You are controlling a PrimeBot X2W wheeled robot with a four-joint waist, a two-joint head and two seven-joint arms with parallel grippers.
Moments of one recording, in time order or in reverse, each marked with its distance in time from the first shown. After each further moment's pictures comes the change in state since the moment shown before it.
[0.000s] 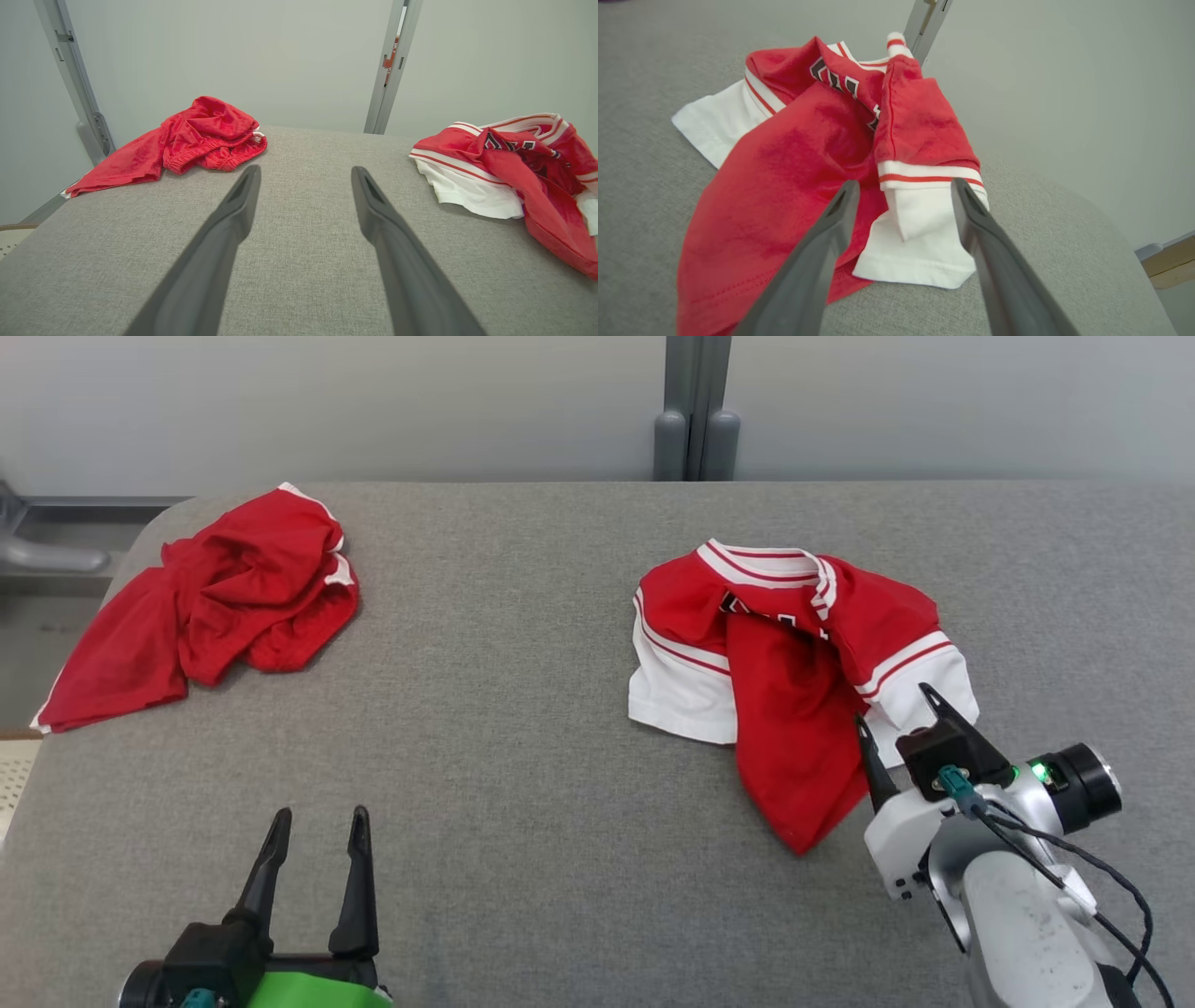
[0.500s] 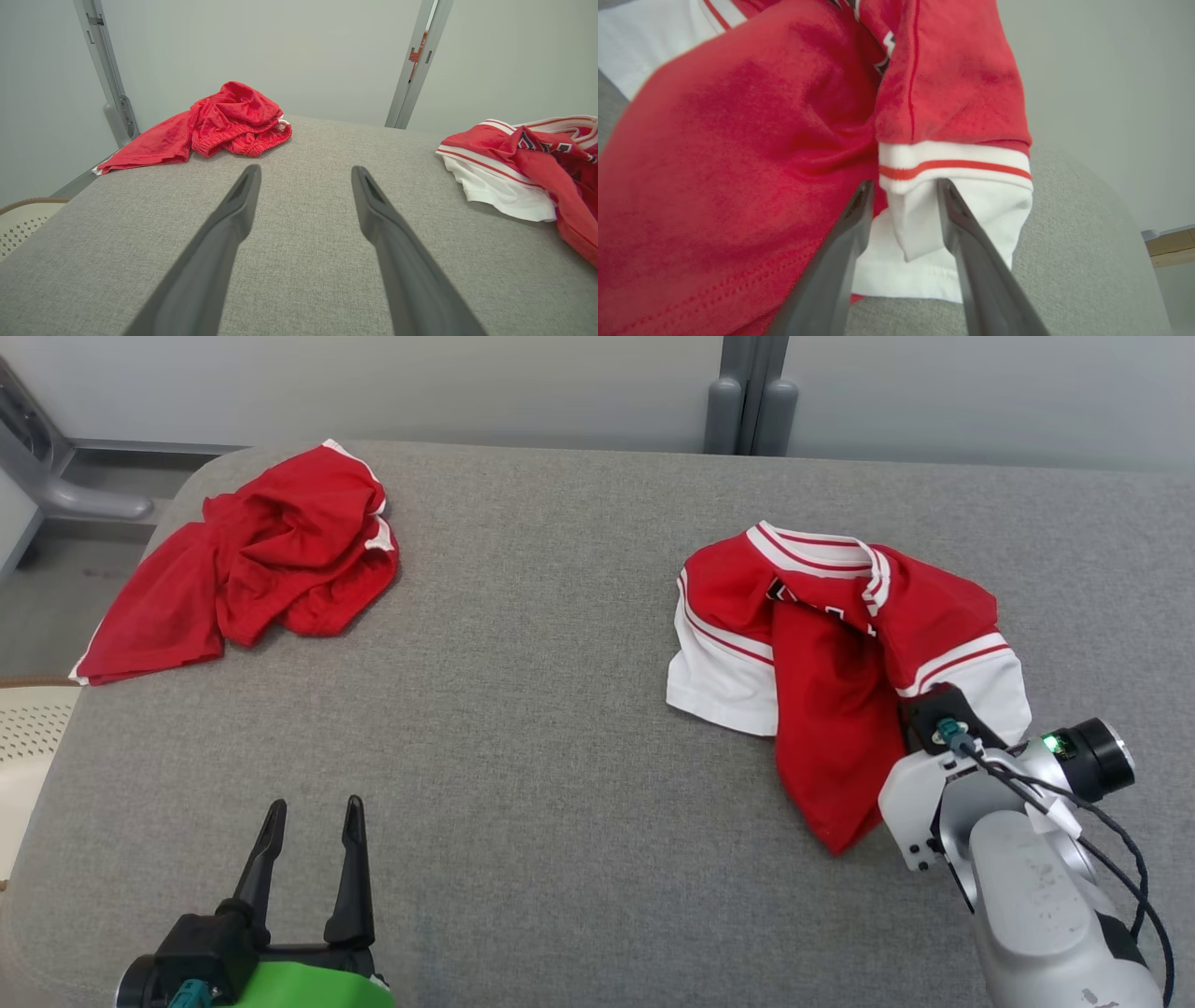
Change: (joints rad) left arm -0.027 -0.001 -0.002 0.016 -0.026 -0.001 0.000; right arm -0.142 -0.001 -0.093 0.204 -0.149 0.000 0.098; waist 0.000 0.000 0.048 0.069
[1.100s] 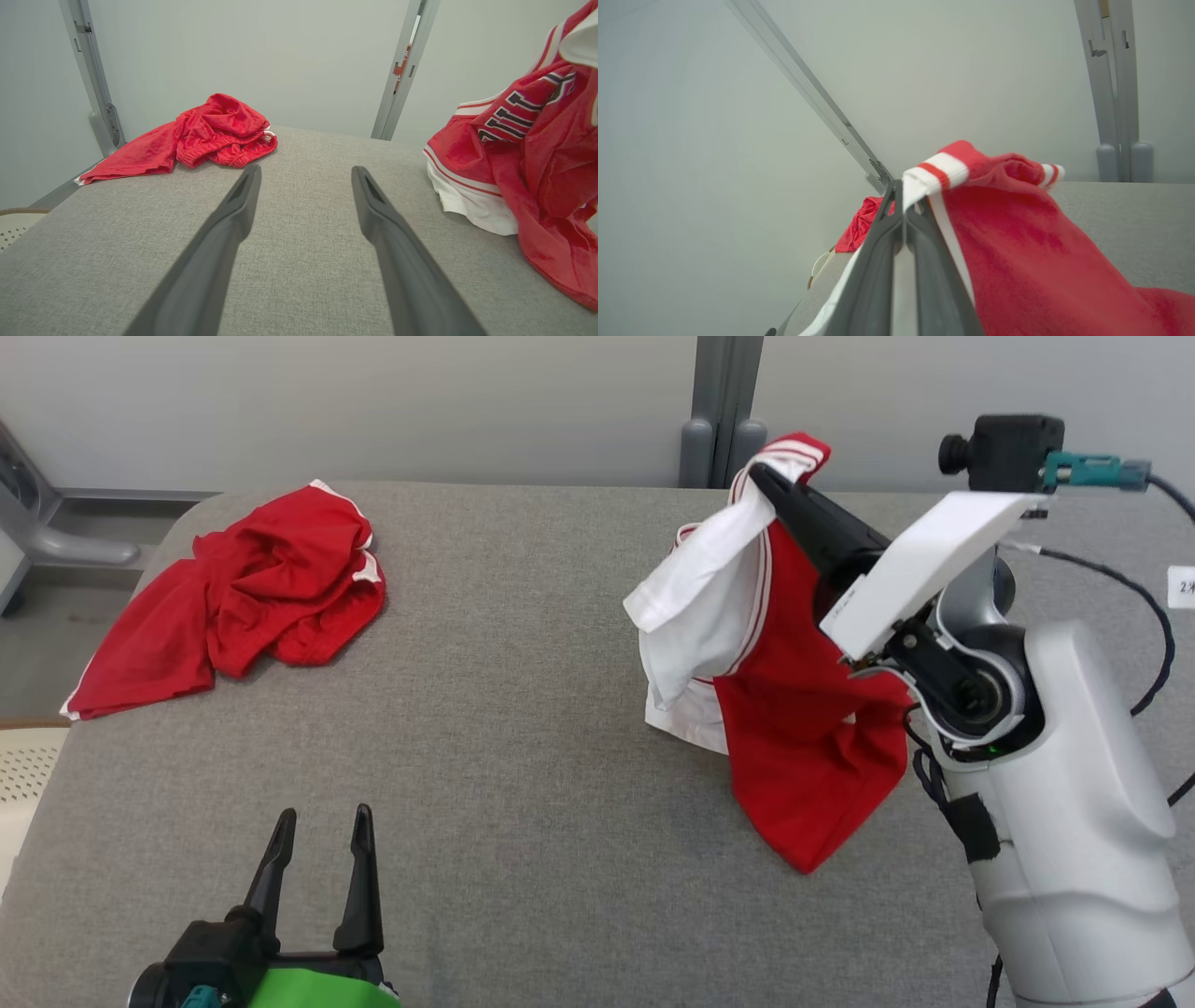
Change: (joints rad) left arm 0.011 0.000 -0.016 0.003 -0.016 0.010 0.000; right arm -0.169 -0.001 0.251 -0.556 1.299 -0.001 0.508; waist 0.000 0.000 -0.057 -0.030
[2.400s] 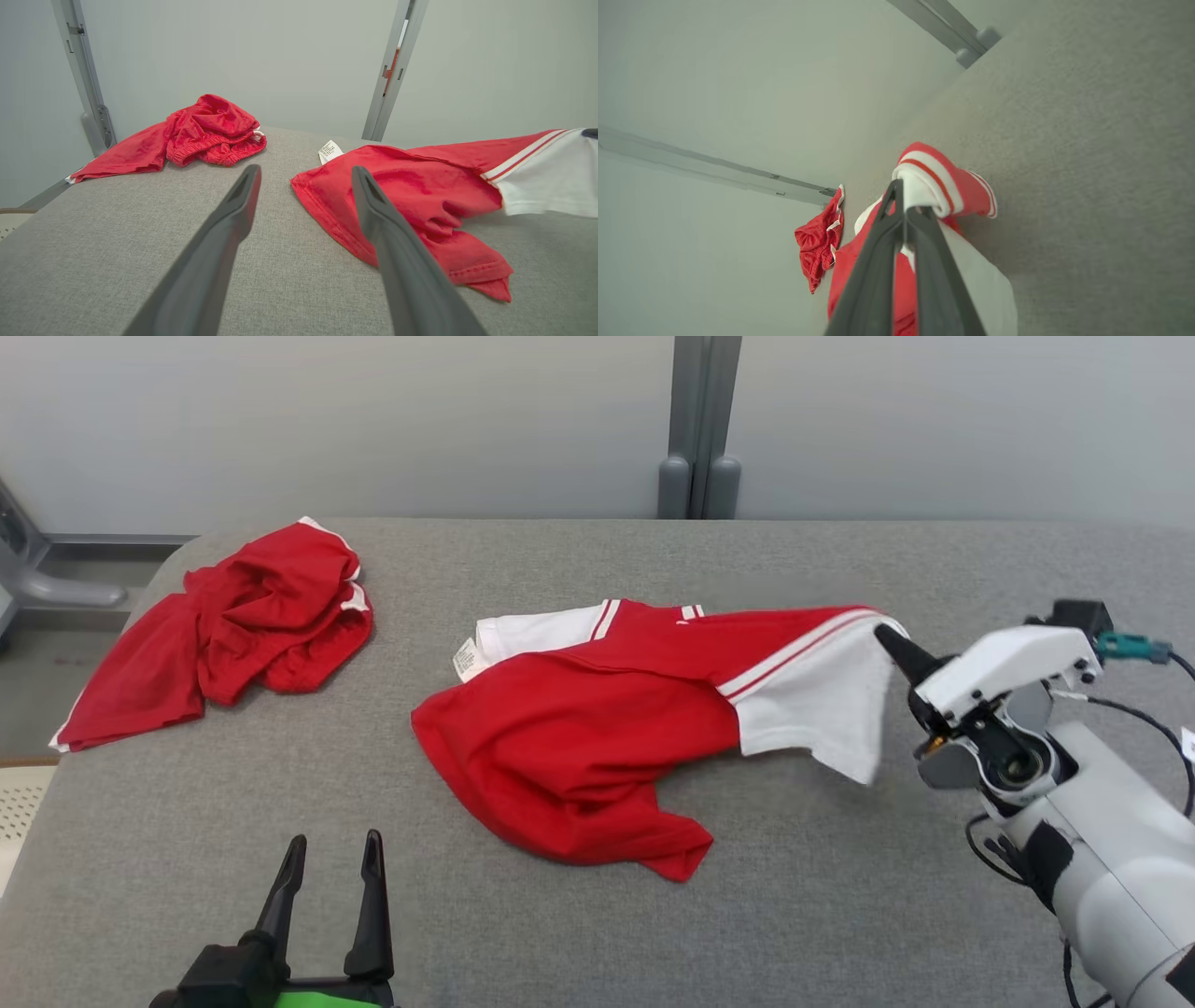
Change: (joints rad) left arm 0.049 0.000 -0.032 -0.015 -0.007 0.037 0.000; right arm -0.120 -0.260 0.421 0.739 0.807 0.000 -0.403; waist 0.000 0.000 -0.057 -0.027
